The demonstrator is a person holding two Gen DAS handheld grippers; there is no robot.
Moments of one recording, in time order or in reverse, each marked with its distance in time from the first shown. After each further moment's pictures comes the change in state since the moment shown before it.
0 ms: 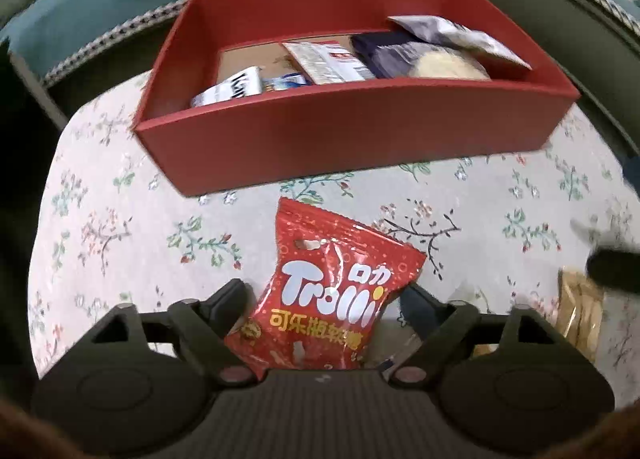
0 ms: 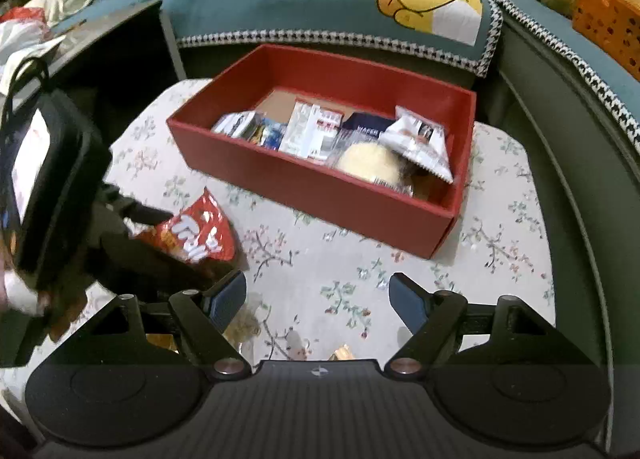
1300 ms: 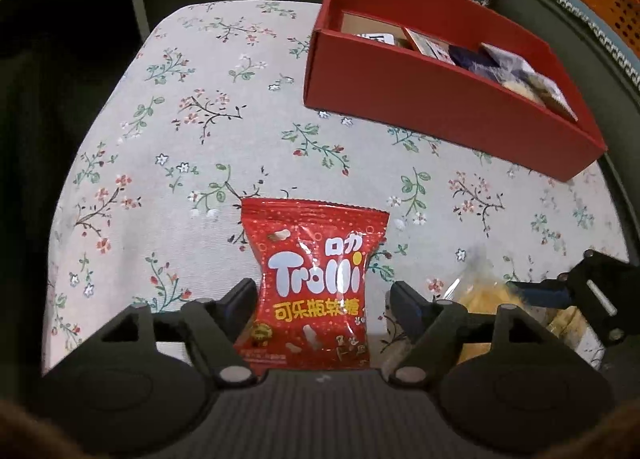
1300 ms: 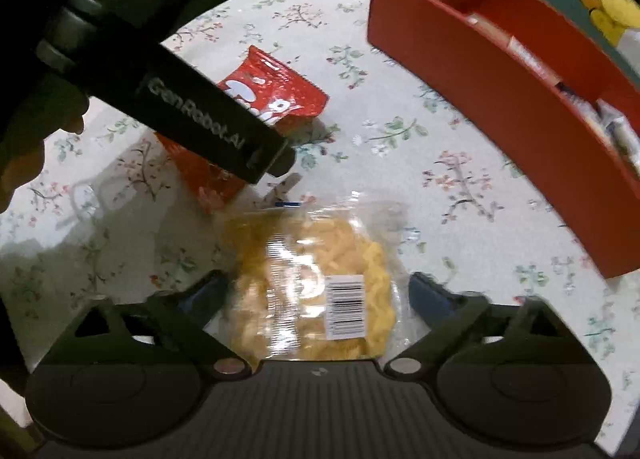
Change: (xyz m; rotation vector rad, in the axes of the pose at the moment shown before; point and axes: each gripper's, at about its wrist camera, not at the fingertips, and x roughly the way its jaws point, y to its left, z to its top) left arm -0.033 0.061 -0.057 -0.294 0.023 -0.027; right arm 0.064 0.105 -0.038 -0.398 0.205 0.149
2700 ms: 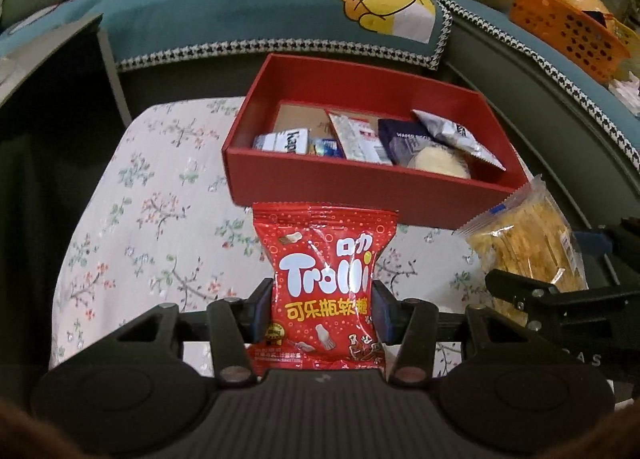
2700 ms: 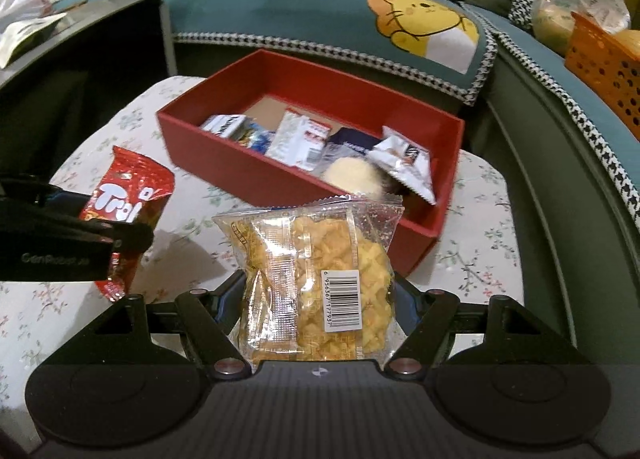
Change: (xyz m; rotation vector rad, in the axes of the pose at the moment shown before) left arm -0.048 -0.068 0.013 0.069 -0.199 0.002; right arm -0.080 -0.091 -0.013 0.319 -0.226 -0.282
